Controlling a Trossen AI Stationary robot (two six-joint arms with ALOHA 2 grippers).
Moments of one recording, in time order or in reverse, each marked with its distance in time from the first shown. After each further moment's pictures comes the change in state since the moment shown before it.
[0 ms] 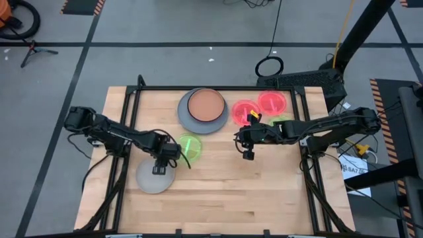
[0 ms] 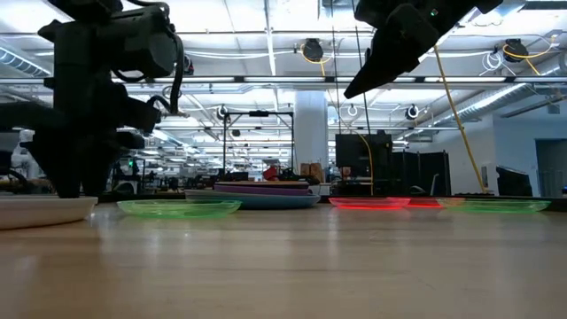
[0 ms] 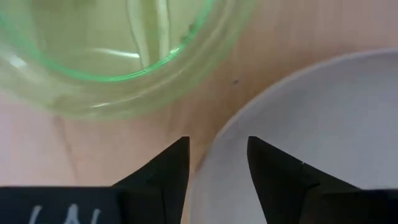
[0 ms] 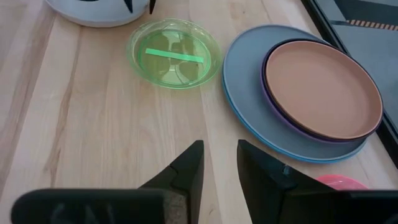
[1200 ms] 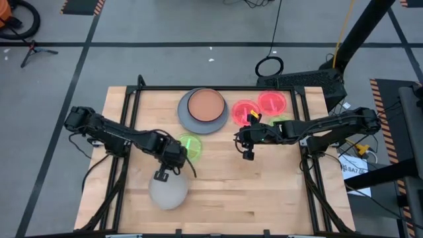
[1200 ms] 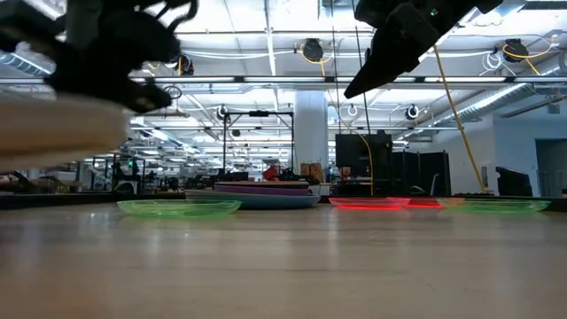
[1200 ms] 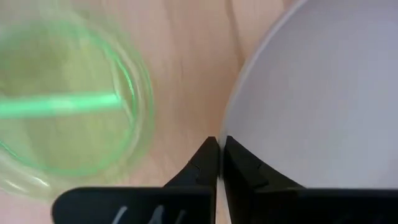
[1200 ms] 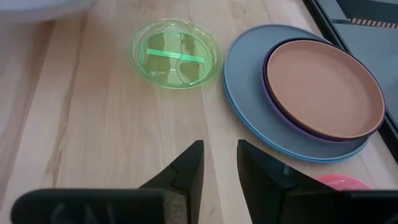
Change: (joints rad) left arm -0.072 0.011 0.254 -0.096 0.115 0.124; right arm 0.000 0.000 0.000 -0.001 -0.004 0.008
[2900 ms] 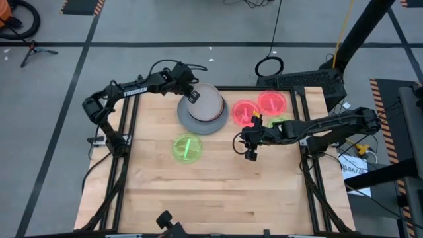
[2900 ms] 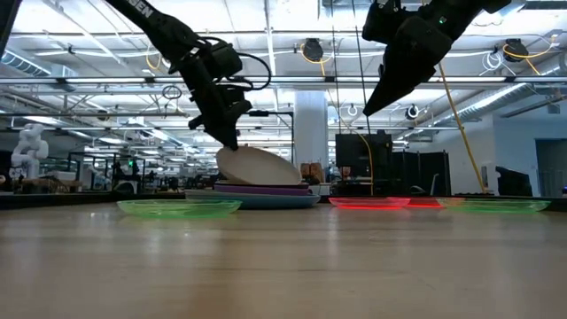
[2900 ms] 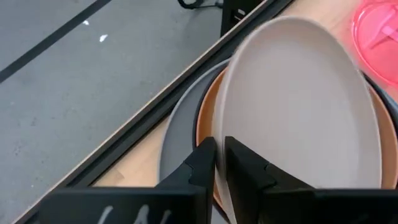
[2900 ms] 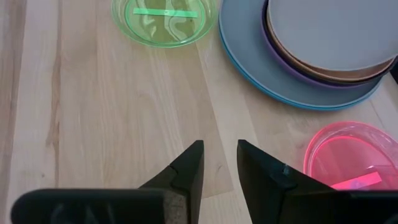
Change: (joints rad) left arm 0.896 0.231 0.277 0.388 -0.180 -0.110; right arm 0.001 0.000 0.000 -0.149 0.000 0.141
